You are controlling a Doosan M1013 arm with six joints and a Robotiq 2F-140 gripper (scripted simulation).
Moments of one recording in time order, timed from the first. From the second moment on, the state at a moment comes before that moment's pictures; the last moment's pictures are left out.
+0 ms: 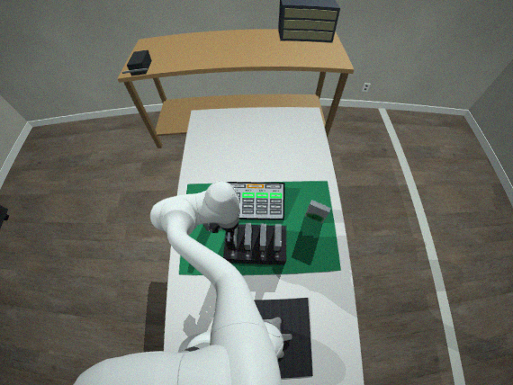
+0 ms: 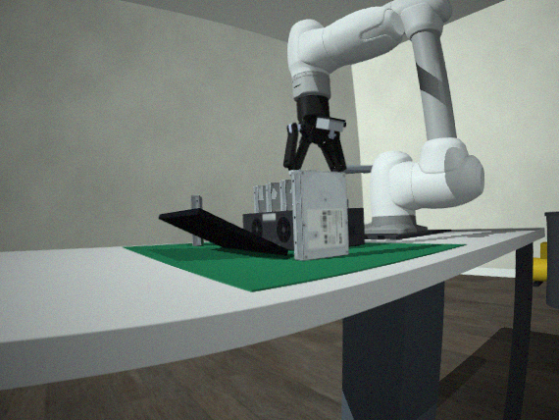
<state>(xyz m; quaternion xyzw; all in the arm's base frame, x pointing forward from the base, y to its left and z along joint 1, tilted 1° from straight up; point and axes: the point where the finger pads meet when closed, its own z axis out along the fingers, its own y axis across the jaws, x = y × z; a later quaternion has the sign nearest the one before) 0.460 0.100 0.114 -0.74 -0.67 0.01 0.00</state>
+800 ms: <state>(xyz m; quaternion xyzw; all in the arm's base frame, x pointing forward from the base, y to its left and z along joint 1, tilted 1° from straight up) 0.460 0.100 0.116 -0.74 -0.67 0.01 0.00</state>
